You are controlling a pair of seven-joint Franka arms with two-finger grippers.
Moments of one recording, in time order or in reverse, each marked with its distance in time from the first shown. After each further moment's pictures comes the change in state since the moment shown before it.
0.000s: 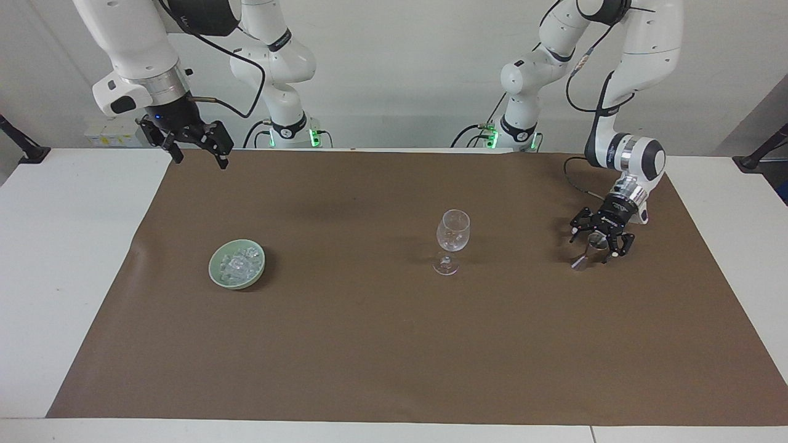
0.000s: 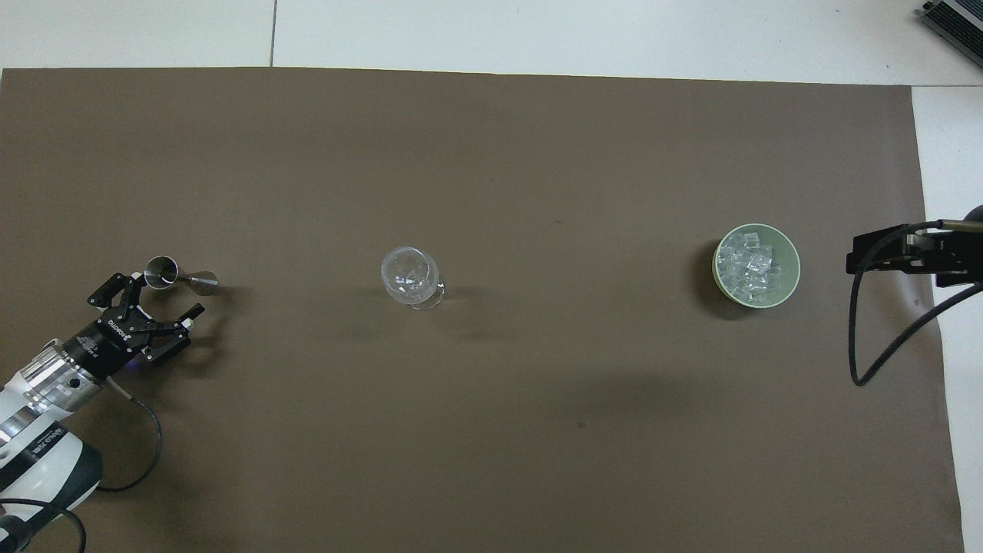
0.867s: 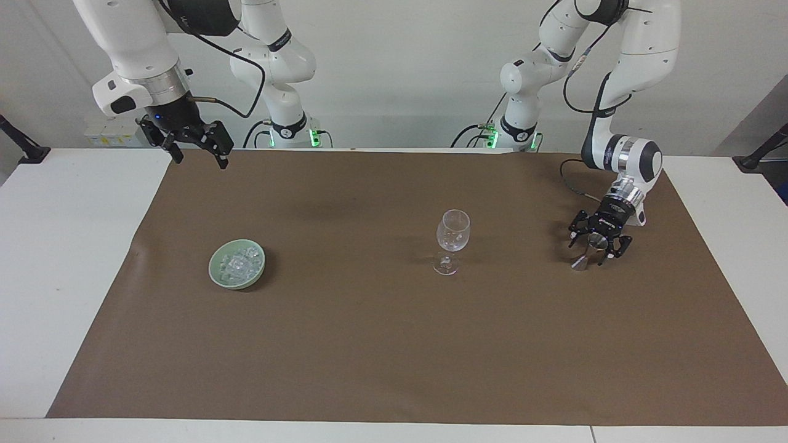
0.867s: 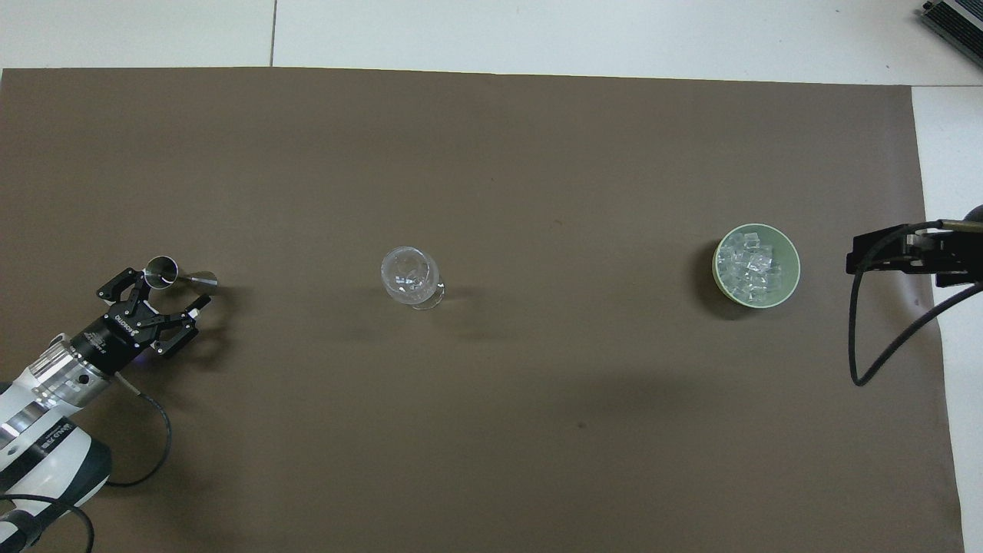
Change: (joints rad) left arm -0.026 0.000 -0.002 0.000 -0.043 -0.005 0.033; right arm 0.000 0.000 0.000 0.000 0.000 0.000 0.000
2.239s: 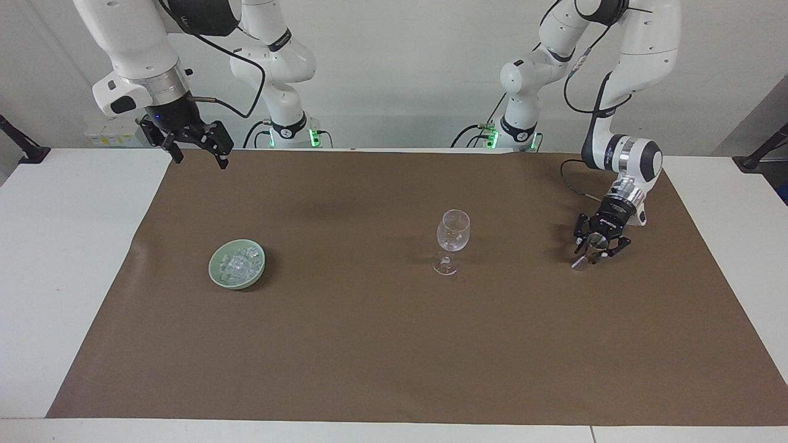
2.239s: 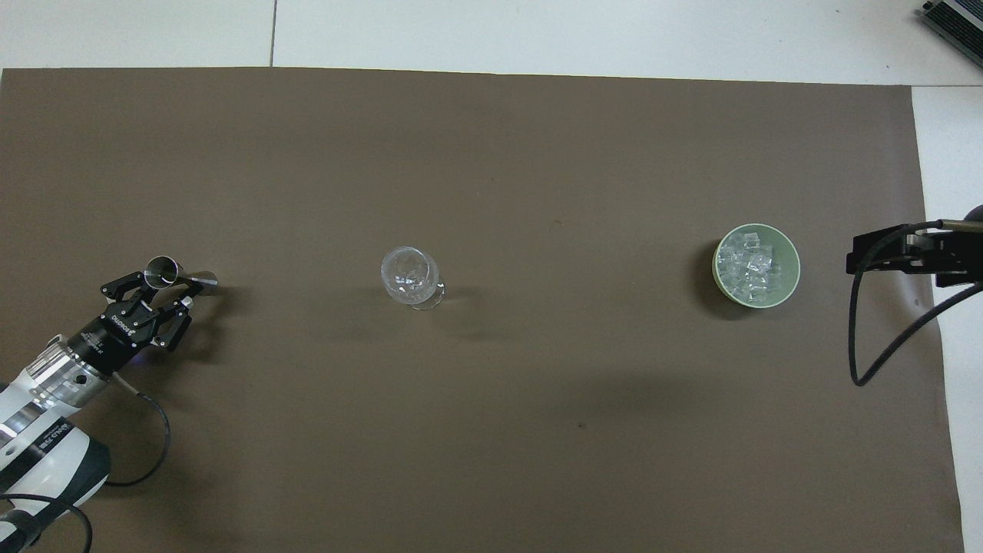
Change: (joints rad) left arm 0.001 0.000 0.007 0.000 -0.011 0.000 0.002; right arm 0.000 0.000 0.000 0.000 0.000 0.000 0.000
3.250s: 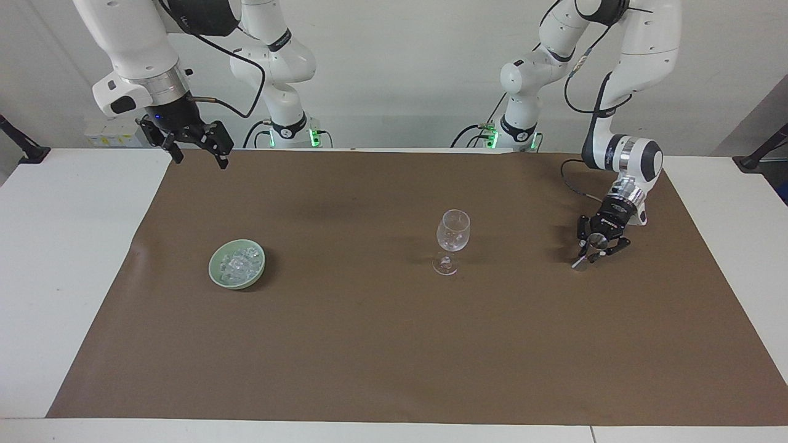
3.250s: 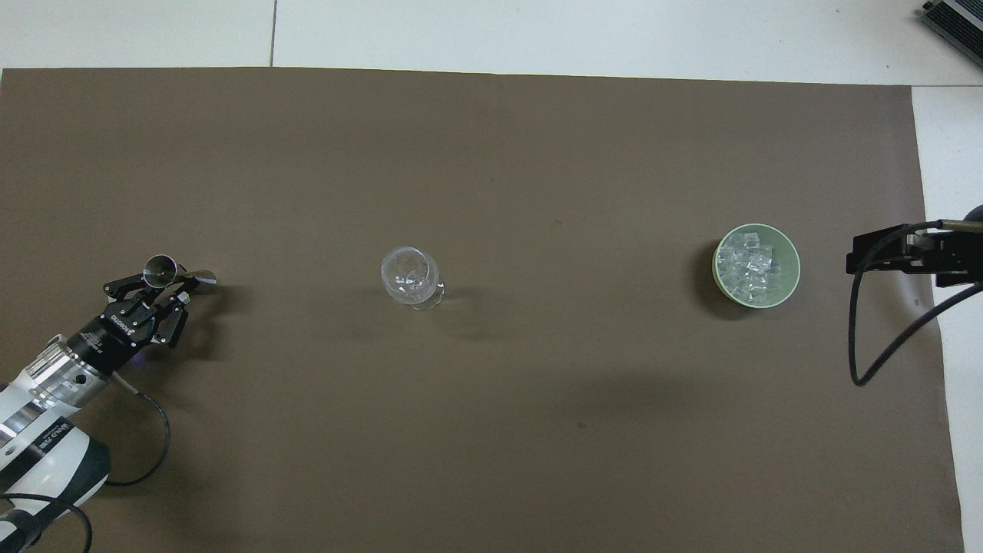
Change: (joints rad) left arm 0.000 0.000 0.000 0.000 -0.007 -0.005 0.000; right arm 0.000 0.000 0.000 0.000 0.000 0.000 0.000
